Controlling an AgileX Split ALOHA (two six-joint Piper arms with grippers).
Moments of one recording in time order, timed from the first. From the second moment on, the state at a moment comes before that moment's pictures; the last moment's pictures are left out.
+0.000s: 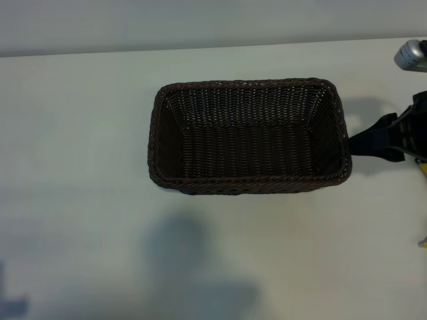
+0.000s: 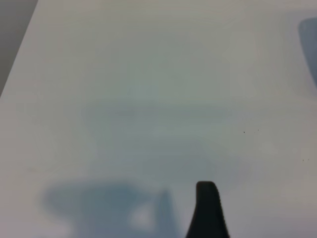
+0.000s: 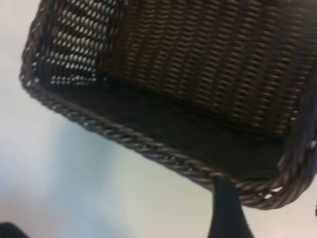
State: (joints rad) left arm -0.01 -0.01 -0.52 0.07 1.06 -0.04; right arm 0.00 1.39 -0.77 0.91 0.81 -0.85
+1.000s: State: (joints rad) left arm -0.01 -0.01 -0.52 0.07 1.06 -0.04; right arm -0.01 1.49 -0.96 -0.01 0.89 -0.13
